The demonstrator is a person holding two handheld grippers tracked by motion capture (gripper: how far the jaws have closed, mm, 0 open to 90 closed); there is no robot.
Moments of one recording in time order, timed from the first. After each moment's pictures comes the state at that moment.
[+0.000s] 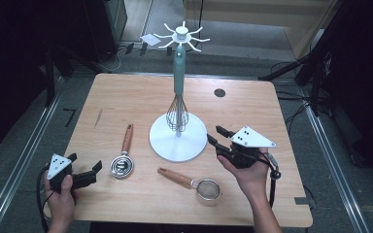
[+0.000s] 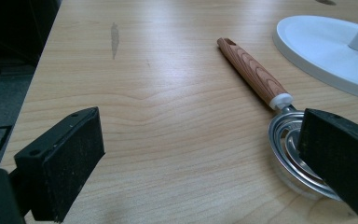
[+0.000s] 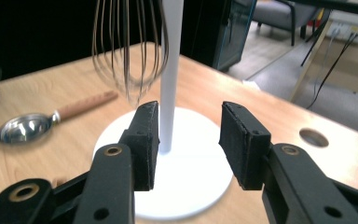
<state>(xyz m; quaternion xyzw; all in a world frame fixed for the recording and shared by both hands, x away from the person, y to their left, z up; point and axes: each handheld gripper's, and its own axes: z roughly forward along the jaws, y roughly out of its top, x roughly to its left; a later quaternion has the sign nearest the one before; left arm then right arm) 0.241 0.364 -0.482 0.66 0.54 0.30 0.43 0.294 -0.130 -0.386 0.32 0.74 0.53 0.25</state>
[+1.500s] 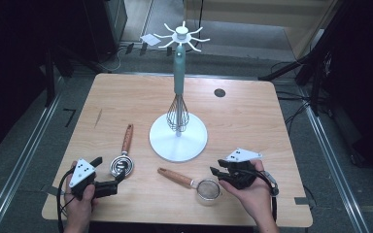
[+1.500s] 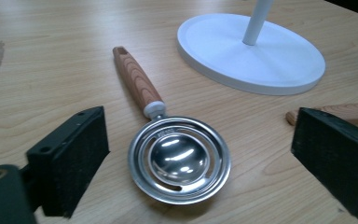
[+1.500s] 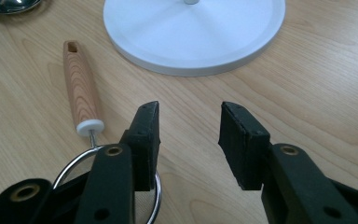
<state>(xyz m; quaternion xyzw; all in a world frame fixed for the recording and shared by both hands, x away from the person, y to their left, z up) 0.224 0.295 -0.466 0.72 0.47 0.25 0.46 0.274 -0.137 -0.445 0.39 0.83 0.39 0.12</state>
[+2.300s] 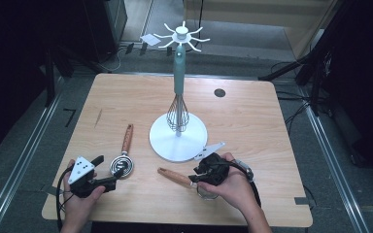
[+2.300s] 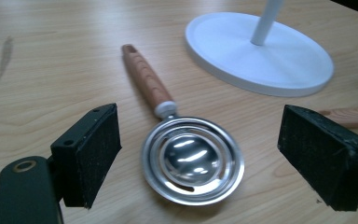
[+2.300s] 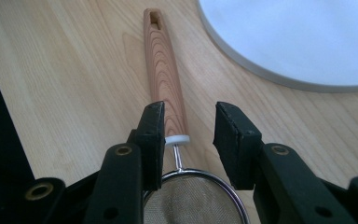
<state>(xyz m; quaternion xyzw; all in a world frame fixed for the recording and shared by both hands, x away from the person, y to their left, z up) 0.232 0.312 -0.465 0.71 0.49 0.24 0.45 0.290 -0.070 -0.436 0.30 0.91 0.30 0.01</state>
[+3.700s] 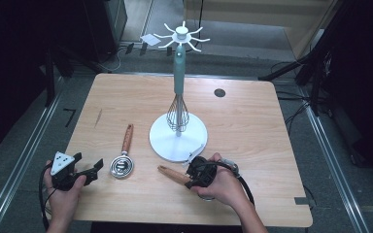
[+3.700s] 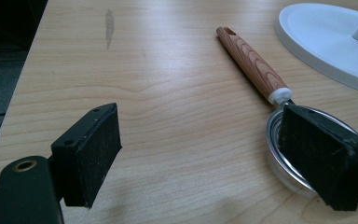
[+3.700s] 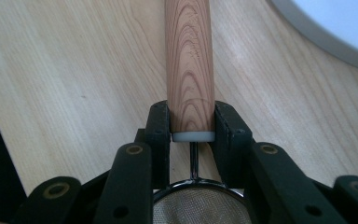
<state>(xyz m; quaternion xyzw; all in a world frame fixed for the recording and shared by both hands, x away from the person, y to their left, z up) 0.246 0.360 -0.478 0.67 0.55 0.28 0.41 0.296 -0.044 -0.462 0.26 0.94 0.22 -0.03</state>
